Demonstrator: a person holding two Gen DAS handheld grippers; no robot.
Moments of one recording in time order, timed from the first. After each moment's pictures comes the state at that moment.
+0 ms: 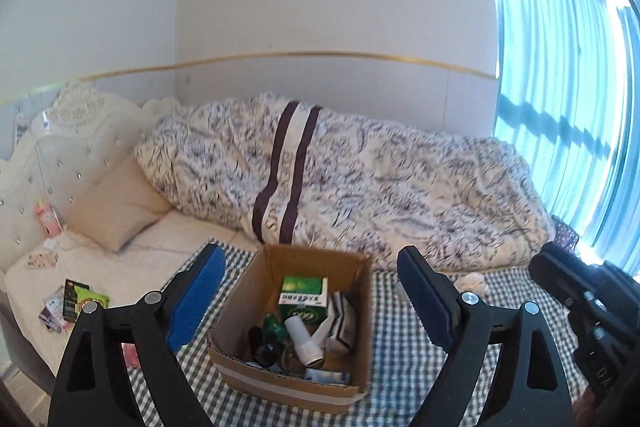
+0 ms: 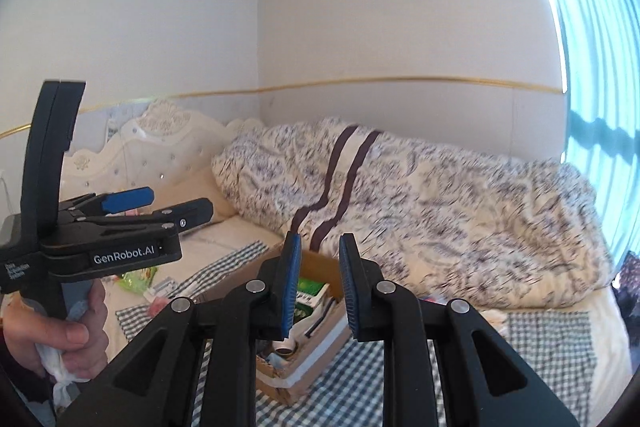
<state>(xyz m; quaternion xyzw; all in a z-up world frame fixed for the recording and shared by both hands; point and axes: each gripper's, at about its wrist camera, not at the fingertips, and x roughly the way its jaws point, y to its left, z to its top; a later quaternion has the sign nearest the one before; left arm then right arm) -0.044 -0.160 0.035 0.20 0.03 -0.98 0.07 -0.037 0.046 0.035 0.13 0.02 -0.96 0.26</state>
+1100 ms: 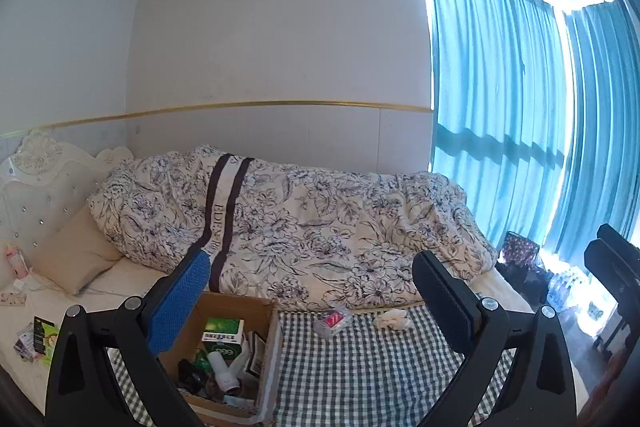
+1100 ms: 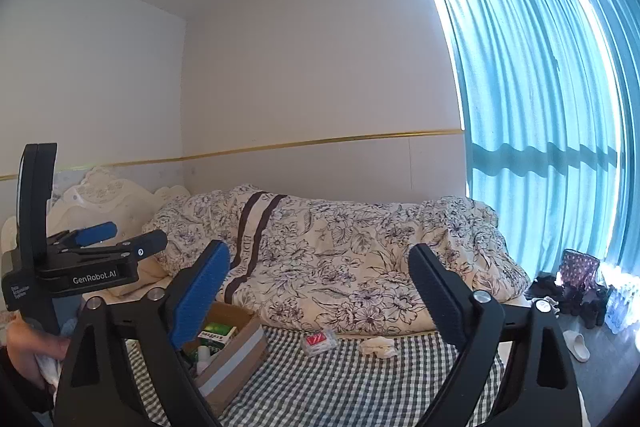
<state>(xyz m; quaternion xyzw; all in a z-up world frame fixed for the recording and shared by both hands) -0.021 -0.042 0.089 0.13 0.01 -0.99 -0.01 0.018 0.206 0.092 0.04 -0.03 -0.99 0.13</state>
